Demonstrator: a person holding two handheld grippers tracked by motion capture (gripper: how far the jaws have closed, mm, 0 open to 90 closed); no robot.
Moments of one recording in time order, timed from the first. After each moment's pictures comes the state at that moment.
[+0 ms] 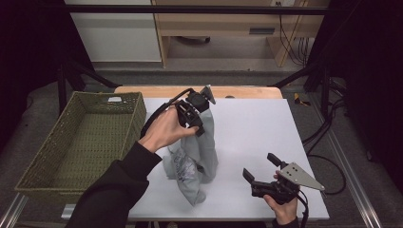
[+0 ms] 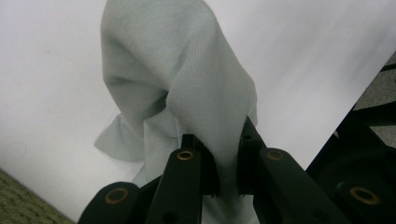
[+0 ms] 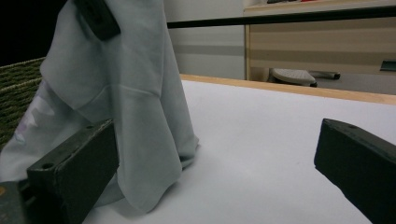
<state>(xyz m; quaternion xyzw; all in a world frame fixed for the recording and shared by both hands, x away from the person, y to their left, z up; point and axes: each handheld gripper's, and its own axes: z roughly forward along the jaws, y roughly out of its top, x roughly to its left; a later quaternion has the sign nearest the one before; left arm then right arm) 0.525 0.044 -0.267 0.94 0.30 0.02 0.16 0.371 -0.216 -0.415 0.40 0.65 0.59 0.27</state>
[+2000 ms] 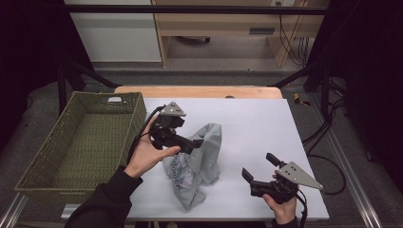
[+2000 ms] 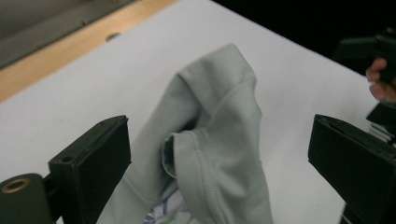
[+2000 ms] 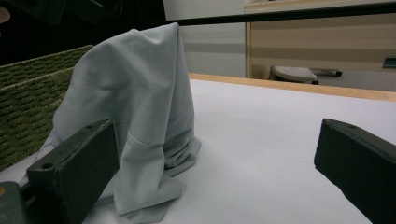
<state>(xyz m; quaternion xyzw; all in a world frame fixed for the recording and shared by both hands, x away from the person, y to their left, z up) 0.478 0.115 -0.302 0.84 0.30 0.12 0.44 0.373 -0.214 -0.416 0.41 0.65 0.58 0.27</state>
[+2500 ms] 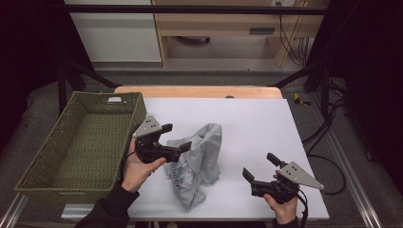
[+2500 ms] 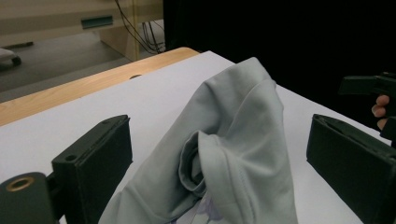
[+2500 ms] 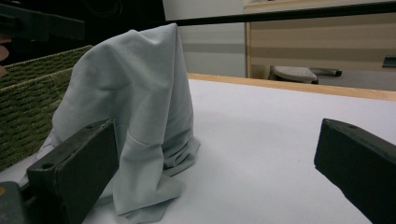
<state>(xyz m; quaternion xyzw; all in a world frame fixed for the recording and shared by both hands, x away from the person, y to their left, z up) 0.455 0.156 -0.348 0.76 0.31 0.16 0.56 0.373 -0.216 -0.416 0.41 0.65 0.58 0.27</state>
